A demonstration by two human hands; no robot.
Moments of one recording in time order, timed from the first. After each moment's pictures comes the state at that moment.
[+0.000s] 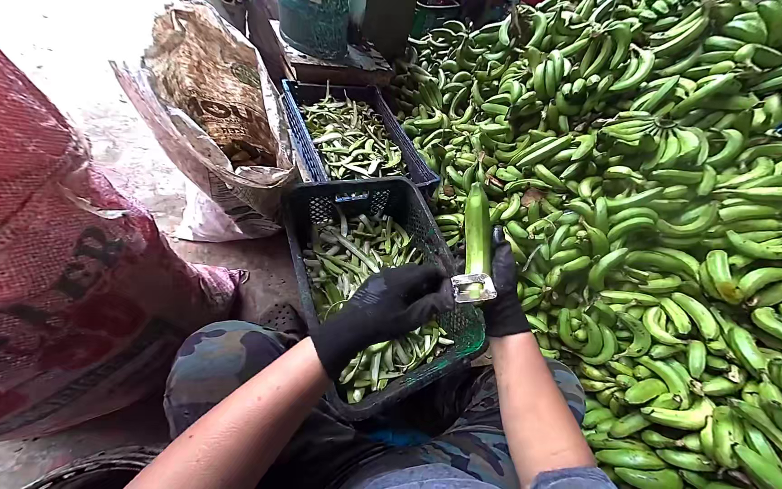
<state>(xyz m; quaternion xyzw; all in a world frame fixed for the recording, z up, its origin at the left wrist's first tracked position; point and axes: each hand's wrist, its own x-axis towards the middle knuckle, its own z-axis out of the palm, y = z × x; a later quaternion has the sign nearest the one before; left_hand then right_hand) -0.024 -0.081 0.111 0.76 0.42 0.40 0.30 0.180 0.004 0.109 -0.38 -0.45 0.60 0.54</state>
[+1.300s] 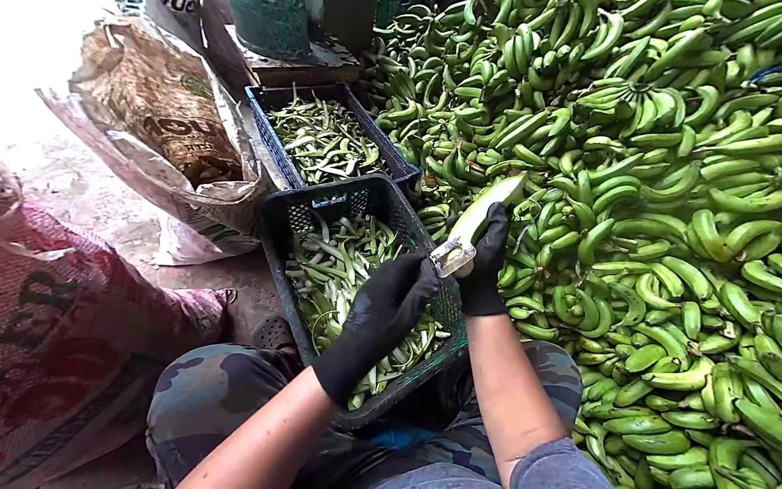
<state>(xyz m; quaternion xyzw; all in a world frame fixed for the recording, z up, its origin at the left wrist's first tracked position) 0.008 -0.089 0.109 0.67 0.50 0.48 0.29 0.160 0.005 0.130 -0.38 -0.44 0.45 0.68</state>
